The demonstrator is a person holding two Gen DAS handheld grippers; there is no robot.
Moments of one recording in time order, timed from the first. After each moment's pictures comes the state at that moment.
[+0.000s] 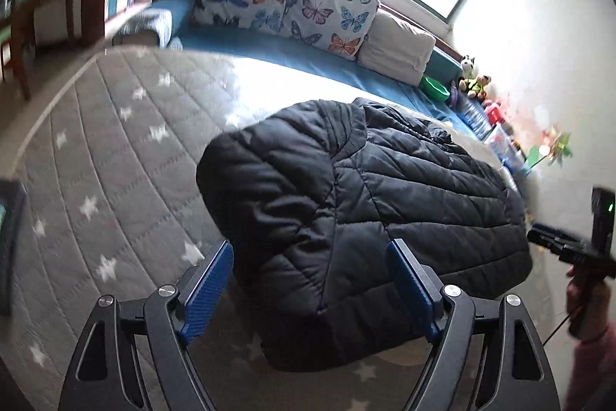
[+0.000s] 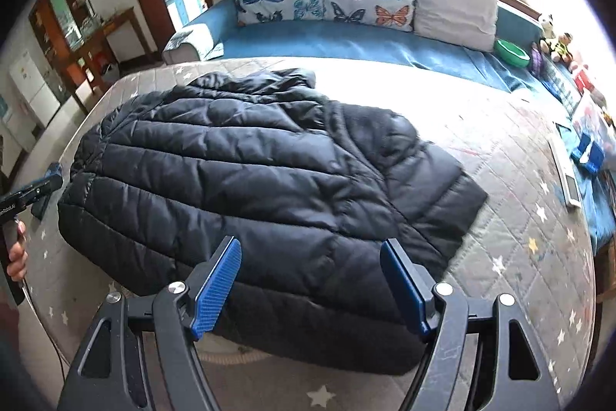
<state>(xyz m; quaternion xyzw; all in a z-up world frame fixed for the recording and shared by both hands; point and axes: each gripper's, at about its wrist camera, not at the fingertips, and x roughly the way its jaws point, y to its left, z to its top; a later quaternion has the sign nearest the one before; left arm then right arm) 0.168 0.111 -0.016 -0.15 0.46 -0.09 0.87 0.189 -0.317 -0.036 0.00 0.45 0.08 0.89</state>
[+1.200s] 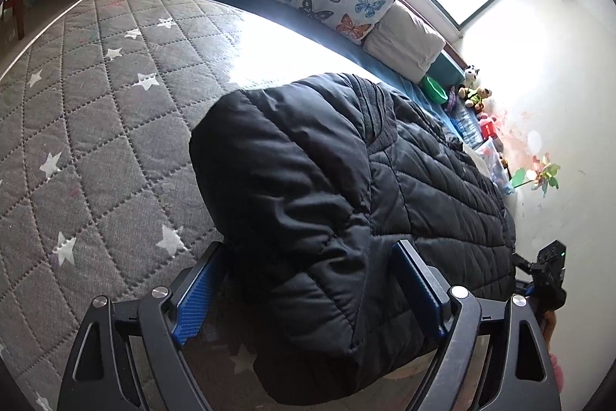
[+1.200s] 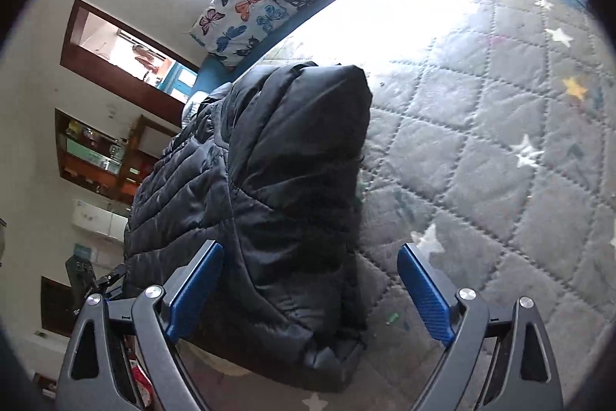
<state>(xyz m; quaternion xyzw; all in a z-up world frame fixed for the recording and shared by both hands) 0.206 0.124 -0.057 -0.24 0.49 -0.10 0.83 0.205 -0.434 -0.118 0.31 0.46 0.15 0.82</state>
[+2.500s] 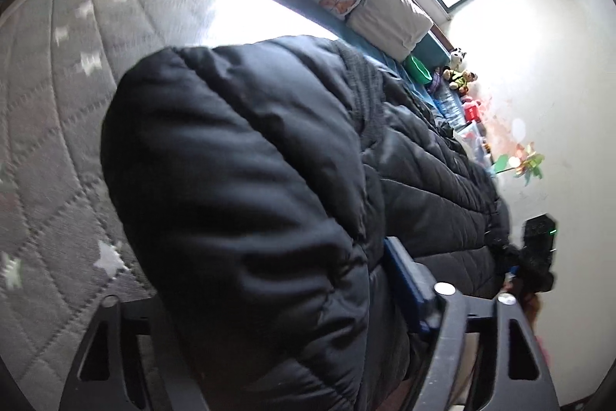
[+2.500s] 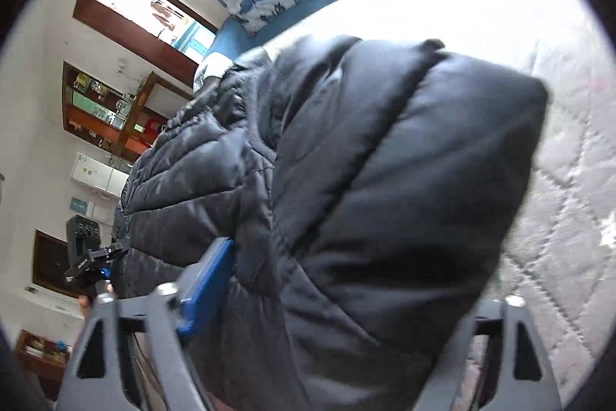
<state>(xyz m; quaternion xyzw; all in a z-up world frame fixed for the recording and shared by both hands) 0.252 0.082 -0.073 -0.24 0.52 -0.14 0.81 0.208 -0.412 -0.097 0.23 0.47 0.19 0.83</state>
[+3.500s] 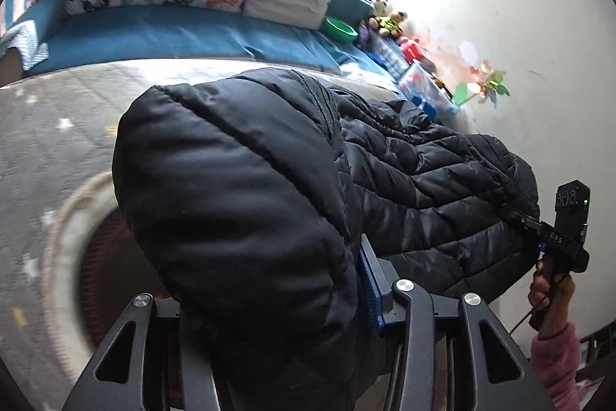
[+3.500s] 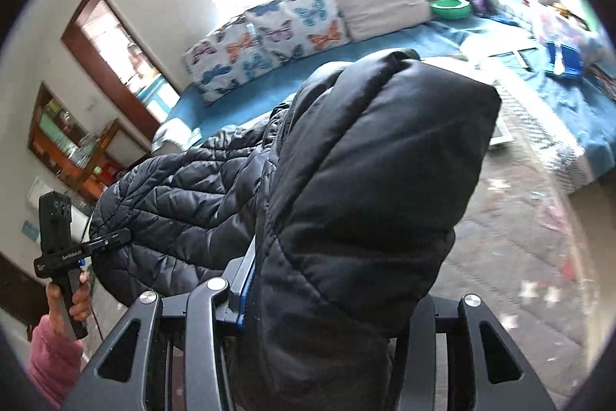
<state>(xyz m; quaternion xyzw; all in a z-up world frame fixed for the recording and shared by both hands) 0.313 -0.267 0.003 -0.12 0.51 -0.27 0.81 0.124 -0.546 -0.018 0.20 0.39 0.04 0.90</state>
